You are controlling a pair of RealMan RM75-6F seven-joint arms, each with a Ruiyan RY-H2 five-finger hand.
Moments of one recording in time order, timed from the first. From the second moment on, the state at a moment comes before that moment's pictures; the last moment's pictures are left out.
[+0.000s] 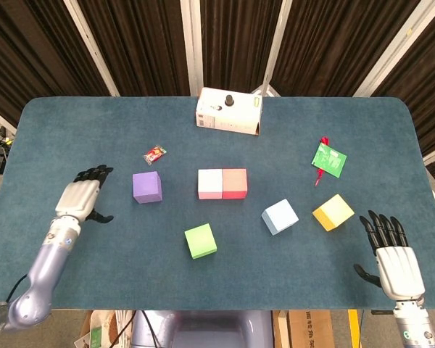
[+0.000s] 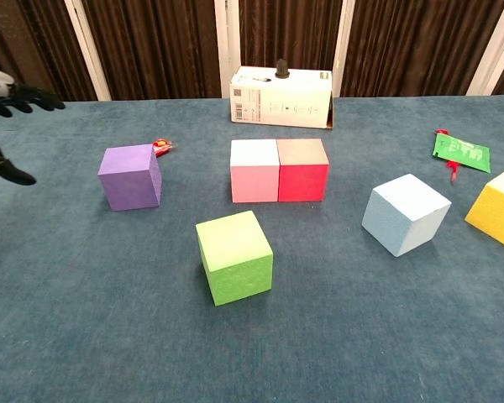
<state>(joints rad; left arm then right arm) -0.71 -1.19 -0.25 -1.93 0.52 1.09 0.61 0.09 -1.21 0.00 -1.64 -1.56 1.54 -0.17</state>
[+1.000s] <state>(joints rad) -1.01 -1.43 -0.28 -1.64 0.16 1.05 0.77 0.09 -1.24 0.04 -1.62 -1.49 1.49 -0.23</state>
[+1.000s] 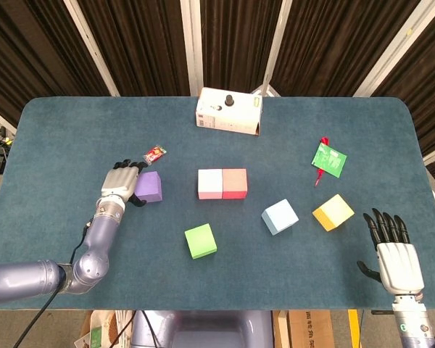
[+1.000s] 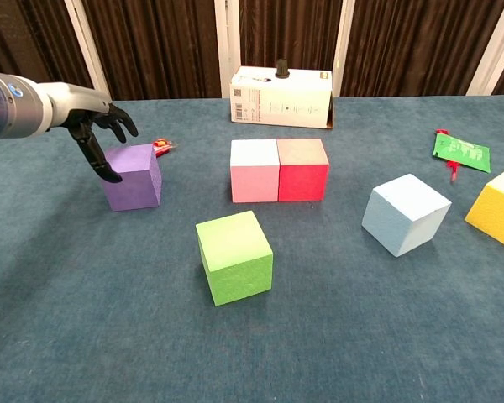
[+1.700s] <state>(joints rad) -1.04 -1.47 -0.26 -1.57 0.14 1.04 0.76 0.09 -1.25 0.05 -1.61 -1.47 1.48 -0.24</state>
